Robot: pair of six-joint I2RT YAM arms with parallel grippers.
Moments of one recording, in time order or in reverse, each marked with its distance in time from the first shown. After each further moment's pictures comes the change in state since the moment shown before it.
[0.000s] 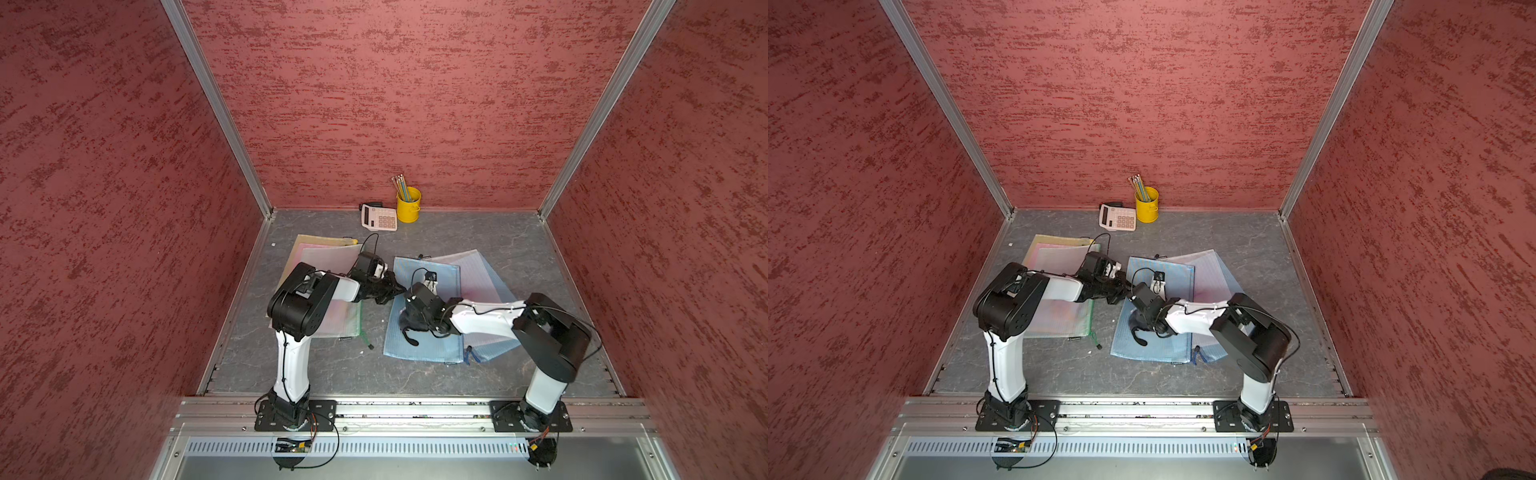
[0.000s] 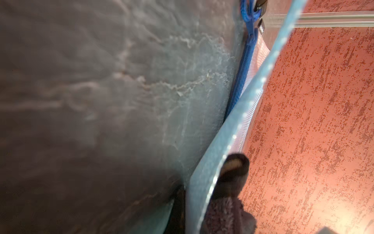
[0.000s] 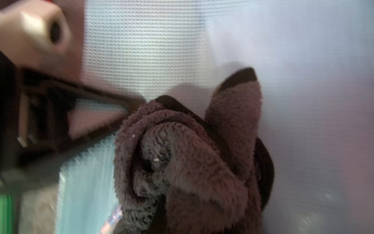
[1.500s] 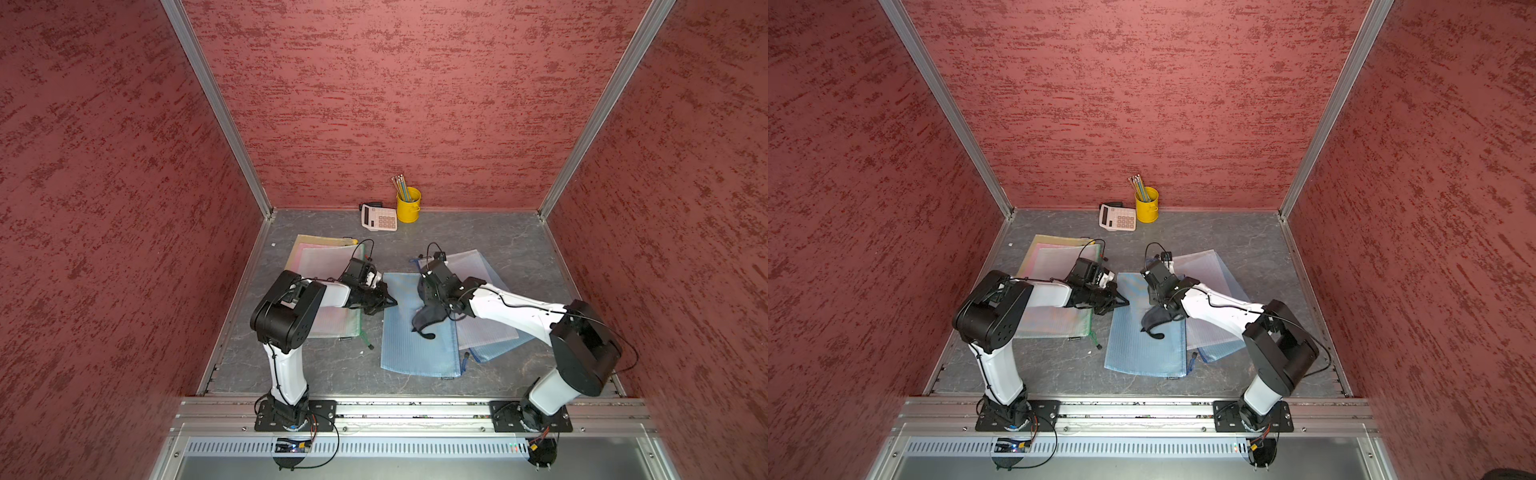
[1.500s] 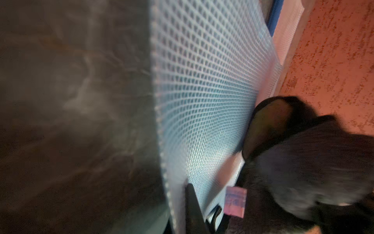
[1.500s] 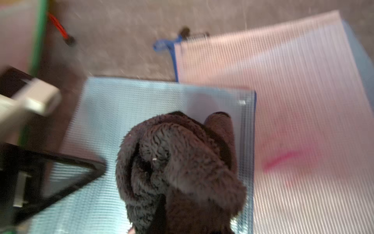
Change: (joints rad) left arm 0.019 -0.160 -0.098 -0.264 0.018 0.210; right arm -0.180 -0.095 0.142 -0.275 -0.024 -0.300
